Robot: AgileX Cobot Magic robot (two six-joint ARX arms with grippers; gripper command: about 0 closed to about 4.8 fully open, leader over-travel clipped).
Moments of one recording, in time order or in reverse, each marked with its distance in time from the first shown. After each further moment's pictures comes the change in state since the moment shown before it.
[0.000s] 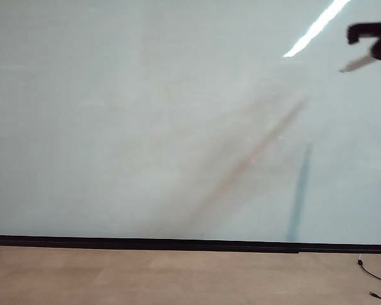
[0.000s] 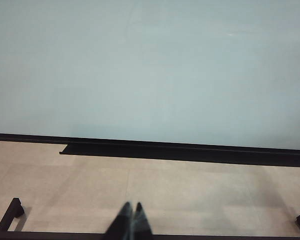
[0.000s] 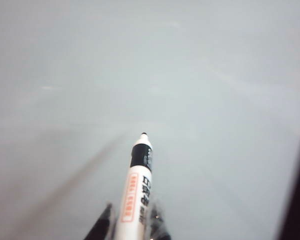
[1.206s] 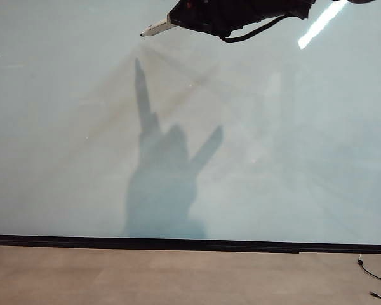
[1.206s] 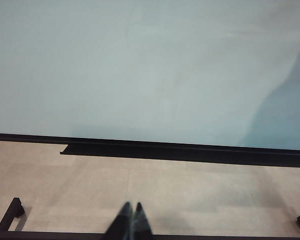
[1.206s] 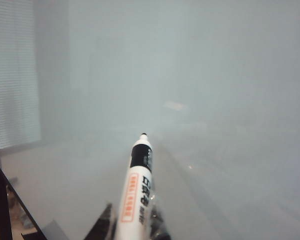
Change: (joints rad) left arm 0.000 0.000 0.000 0.000 0.000 0.000; right arm 0.244 0.686 0.732 -0.015 -0.480 0.002
